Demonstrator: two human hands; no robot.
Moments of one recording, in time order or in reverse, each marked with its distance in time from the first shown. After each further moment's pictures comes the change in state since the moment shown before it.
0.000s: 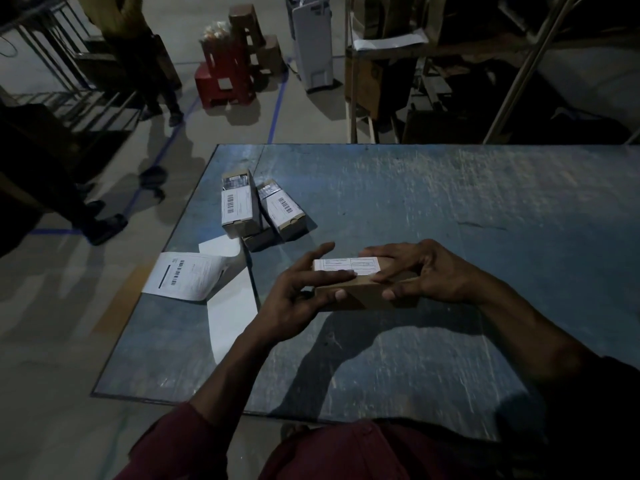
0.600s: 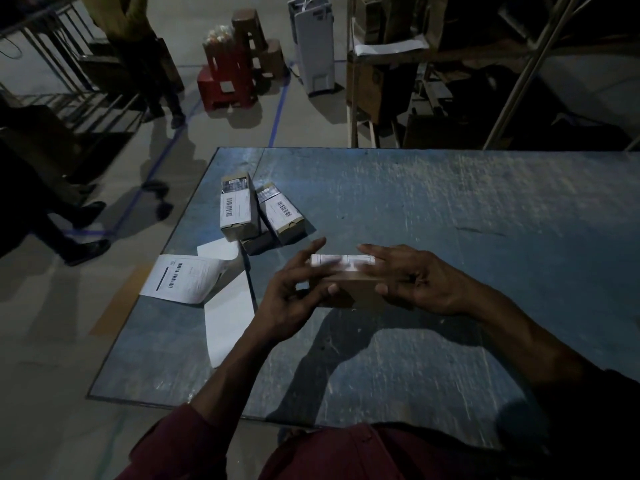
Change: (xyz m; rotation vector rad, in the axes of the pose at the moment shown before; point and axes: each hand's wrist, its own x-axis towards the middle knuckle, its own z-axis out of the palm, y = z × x) left_hand 0.003 -0.001 0.004 -0.051 0.109 0.023; right_hand 0.000 -0.001 0.005 -0.350 0.015 -0.066
